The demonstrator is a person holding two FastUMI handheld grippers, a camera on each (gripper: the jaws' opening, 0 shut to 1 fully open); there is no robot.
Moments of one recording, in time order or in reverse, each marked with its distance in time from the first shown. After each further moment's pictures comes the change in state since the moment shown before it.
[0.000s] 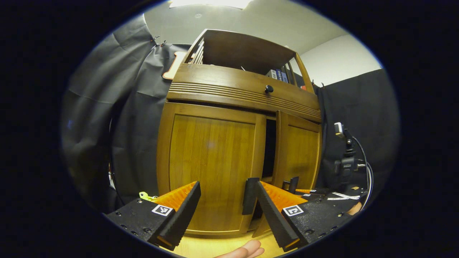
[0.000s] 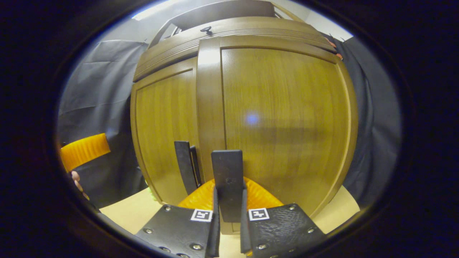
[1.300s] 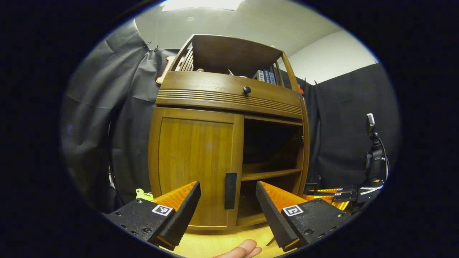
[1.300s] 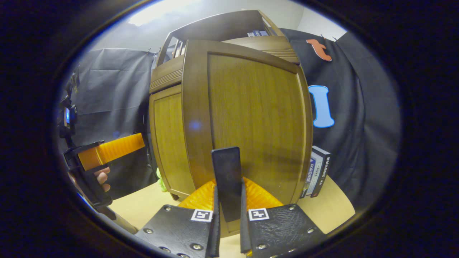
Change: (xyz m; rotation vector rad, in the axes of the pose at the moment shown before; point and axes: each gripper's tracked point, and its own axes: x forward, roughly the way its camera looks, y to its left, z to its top) left arm -0.036 -0.052 -0.002 0.046 -0.022 -0.007; right arm -0.048 -0.015 0.029 0.018 -0.035 0.029
